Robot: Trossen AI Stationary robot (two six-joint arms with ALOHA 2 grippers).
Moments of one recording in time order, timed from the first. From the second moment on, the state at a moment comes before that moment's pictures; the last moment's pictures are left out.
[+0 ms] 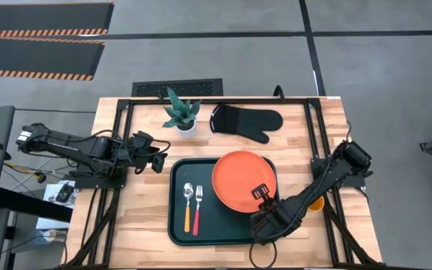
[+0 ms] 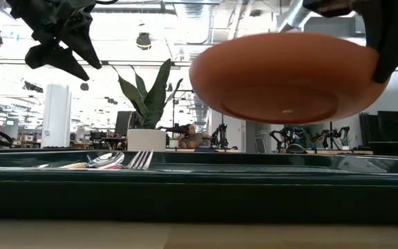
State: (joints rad) left arm -0.20 0.85 0.73 -0.80 -0.53 -1.04; right arm 0.65 1.84 1.48 -1.24 0.34 0.10
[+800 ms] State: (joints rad) left arm -0.20 0.85 0.73 -0.80 -0.55 -1.03; right arm 0.63 1.84 1.42 -1.15 0.36 0.07
